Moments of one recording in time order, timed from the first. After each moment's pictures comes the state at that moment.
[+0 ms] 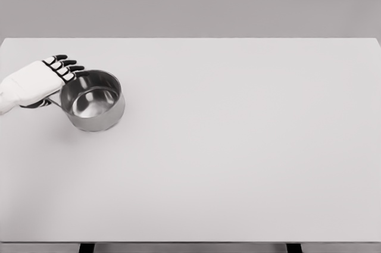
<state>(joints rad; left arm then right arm) -0.33 0.81 -0.25 -1.43 -0.91 -0.61 -0.13 0.04 0.00 -0.16 0.08 -0.01 -0.29 -0.02</state>
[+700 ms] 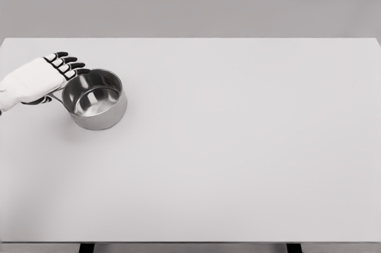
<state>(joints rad) -0.34 0.79 -0.25 -1.42 -0.94 -0.61 -0.13 0.04 0.00 -0.16 0.08 -0.01 -0.29 -0.02</state>
